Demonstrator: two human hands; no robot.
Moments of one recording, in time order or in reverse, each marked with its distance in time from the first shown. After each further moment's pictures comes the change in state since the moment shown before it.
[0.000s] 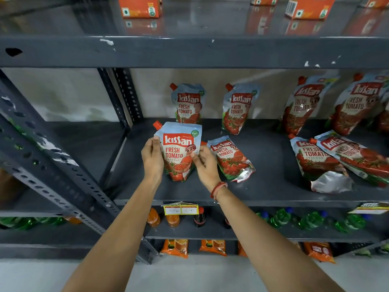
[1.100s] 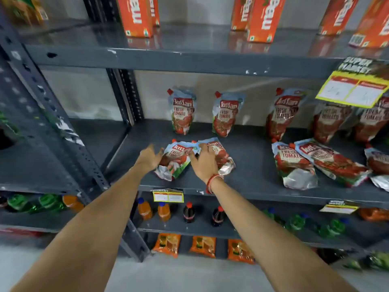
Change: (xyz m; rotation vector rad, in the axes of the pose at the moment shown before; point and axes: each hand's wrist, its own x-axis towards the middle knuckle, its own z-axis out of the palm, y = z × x) left_hand -0.038 0.028 -0.004 1.020 -0.269 -0.122; right_hand -0.046 -0.074 -0.052 -0.670 -0.036 0.067
